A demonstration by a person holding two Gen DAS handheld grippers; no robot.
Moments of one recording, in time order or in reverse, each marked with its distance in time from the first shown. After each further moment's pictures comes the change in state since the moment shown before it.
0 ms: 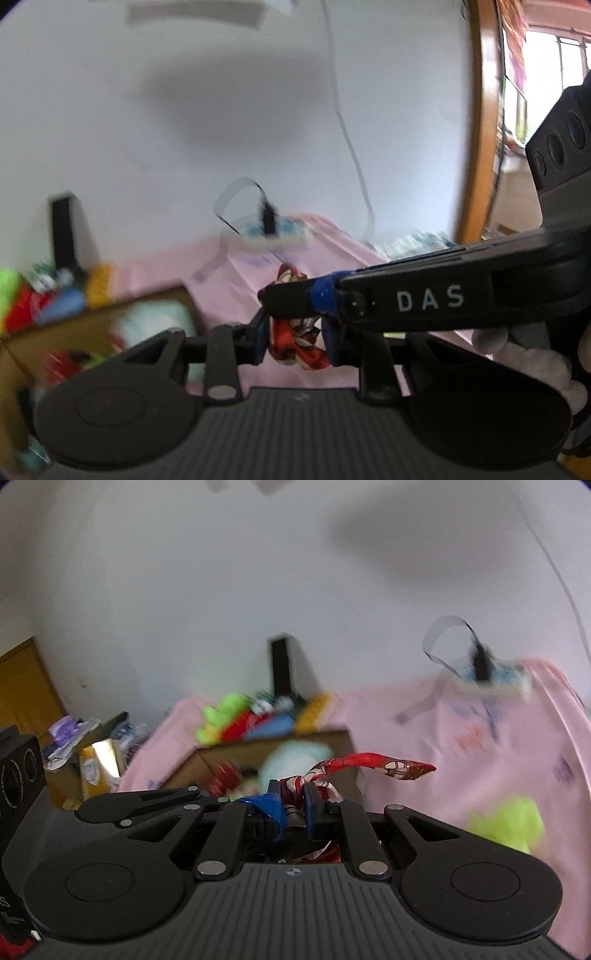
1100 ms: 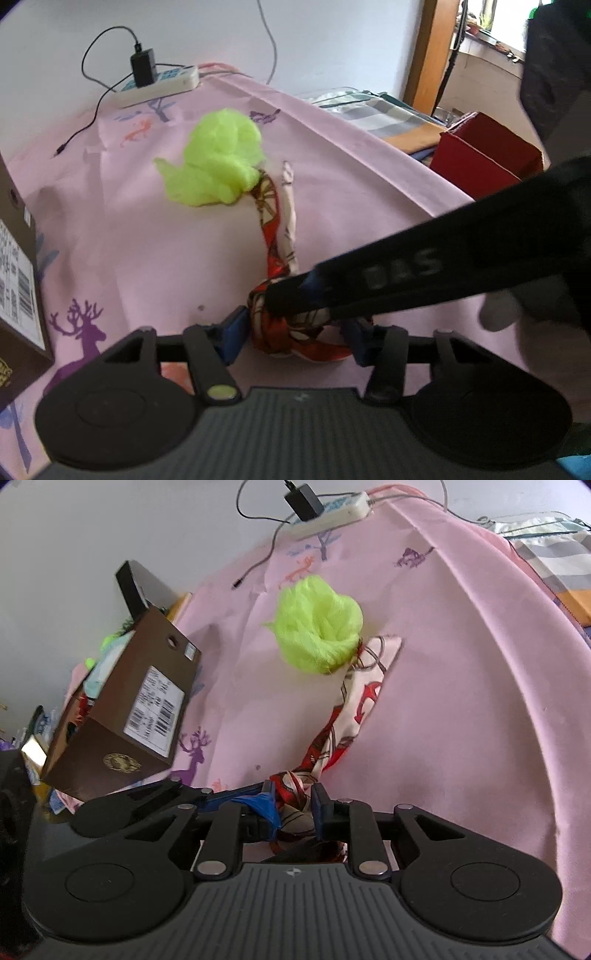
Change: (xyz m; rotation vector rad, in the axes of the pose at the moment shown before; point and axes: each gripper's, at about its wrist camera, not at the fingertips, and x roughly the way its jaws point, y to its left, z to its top) left arm 0.131 -0.129 -0.098 0.056 0.444 -0.214; right arm -0.030 -0.147 -0.127 0.435 0.362 -0.245
